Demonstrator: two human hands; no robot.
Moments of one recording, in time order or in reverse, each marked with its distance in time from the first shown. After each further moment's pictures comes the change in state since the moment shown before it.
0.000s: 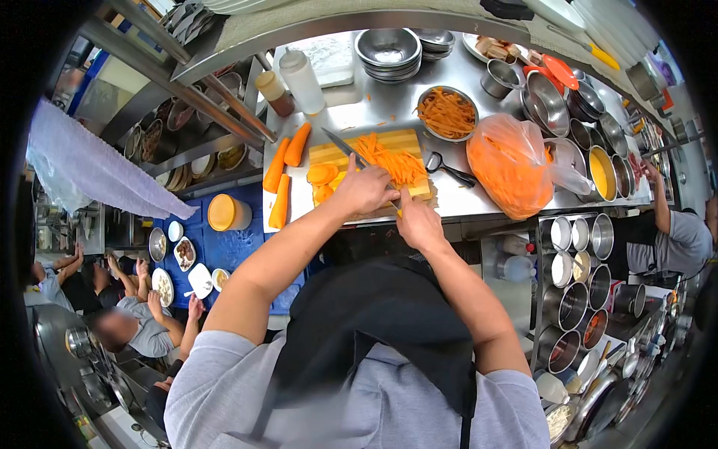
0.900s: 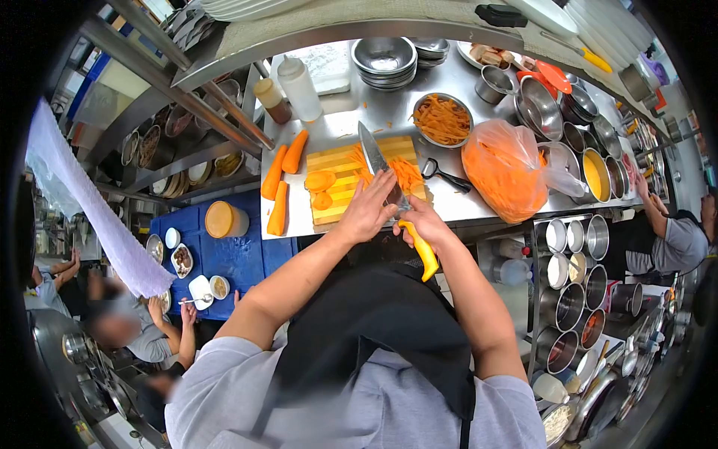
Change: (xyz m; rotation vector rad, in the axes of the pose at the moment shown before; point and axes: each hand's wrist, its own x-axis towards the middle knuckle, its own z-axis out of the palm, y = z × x) left_hand -0.026 0.015 0.043 -0.420 0.419 0.075; right_hand 0.002 0.021 -0.025 1.325 -0.415 0.293
